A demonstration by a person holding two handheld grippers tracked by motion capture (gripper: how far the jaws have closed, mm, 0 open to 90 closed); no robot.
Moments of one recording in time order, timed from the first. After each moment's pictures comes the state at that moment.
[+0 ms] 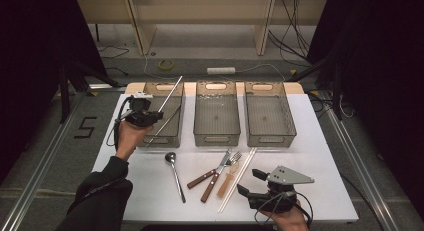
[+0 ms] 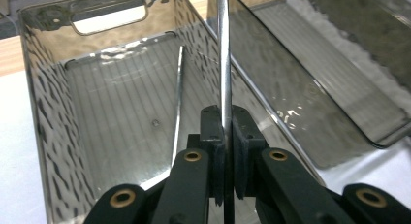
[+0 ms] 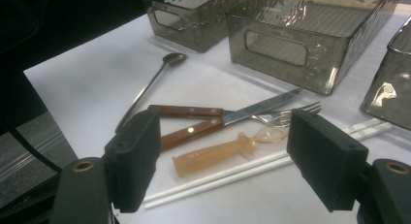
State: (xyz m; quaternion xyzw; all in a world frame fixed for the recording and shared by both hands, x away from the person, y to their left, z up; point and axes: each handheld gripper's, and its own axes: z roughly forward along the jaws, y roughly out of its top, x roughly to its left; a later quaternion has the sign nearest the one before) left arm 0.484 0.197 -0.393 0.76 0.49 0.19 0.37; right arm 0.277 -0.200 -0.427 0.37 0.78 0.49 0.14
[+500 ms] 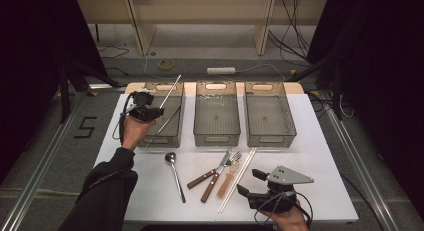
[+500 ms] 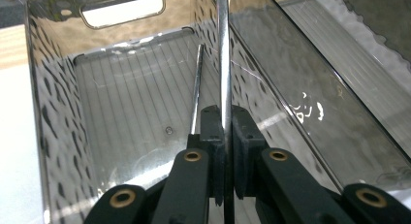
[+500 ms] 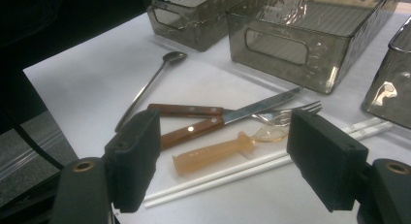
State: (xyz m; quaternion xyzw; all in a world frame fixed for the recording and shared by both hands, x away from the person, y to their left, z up) left arm 0.510 0.194 -0.403 0.76 0.52 0.18 0.35; right arm 0.277 -0.199 -0.427 0.37 0.78 0.49 0.14
